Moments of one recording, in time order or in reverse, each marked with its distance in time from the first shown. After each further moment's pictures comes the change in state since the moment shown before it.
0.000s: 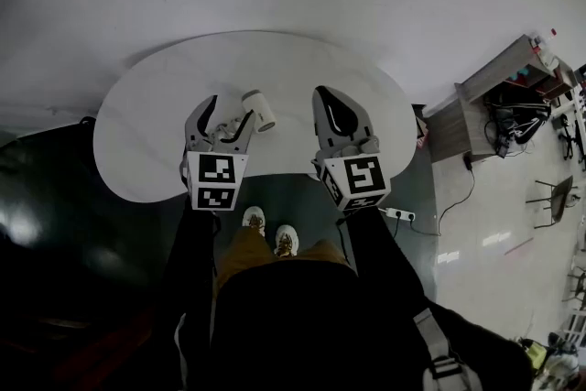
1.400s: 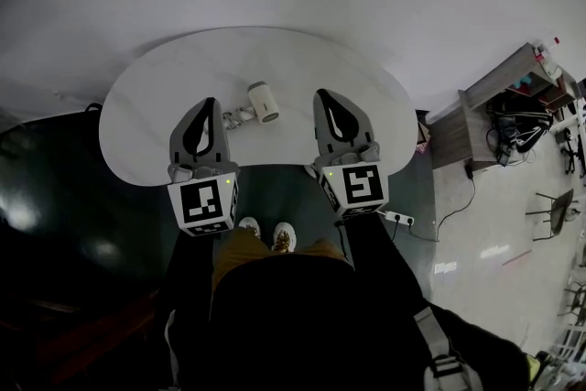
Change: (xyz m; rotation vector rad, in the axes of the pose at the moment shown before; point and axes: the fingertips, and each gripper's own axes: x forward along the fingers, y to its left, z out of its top) left arm -0.098 0.023 0.054 -0.094 -0.324 0.271; right arm -0.030 0.025 0.015 -0.052 -0.067 0.047
